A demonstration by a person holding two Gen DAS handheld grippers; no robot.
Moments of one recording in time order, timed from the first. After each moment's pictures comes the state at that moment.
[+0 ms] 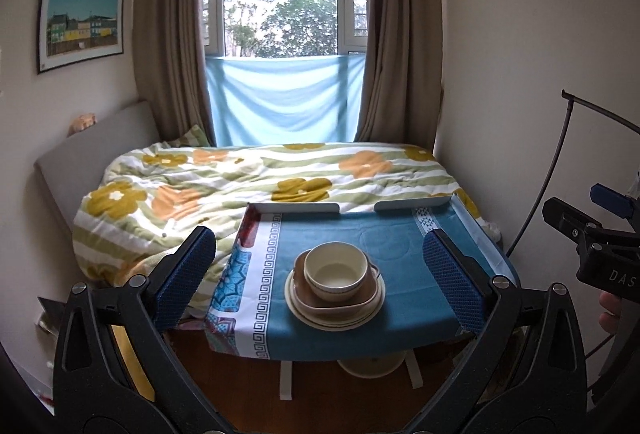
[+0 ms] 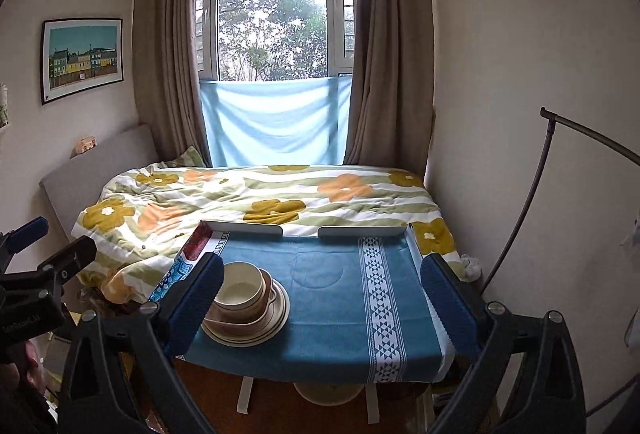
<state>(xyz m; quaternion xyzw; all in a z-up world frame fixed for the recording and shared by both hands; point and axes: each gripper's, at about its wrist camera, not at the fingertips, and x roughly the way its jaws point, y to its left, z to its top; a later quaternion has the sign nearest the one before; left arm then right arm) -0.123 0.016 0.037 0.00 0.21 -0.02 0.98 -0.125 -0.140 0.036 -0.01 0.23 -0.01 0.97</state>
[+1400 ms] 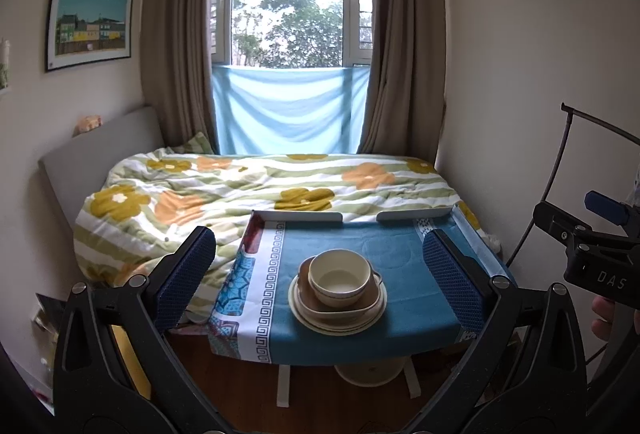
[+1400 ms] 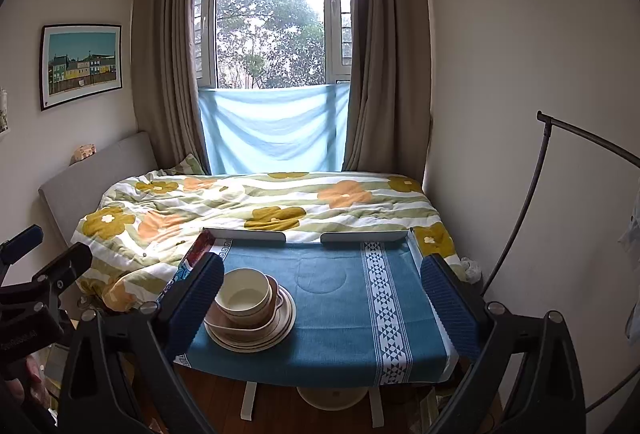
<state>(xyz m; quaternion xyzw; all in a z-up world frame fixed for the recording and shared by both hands) -0.137 0.028 0.042 -0.01 0.19 -0.01 0.98 -0.130 -0.132 0.040 0.00 0.22 -0.01 0.97</state>
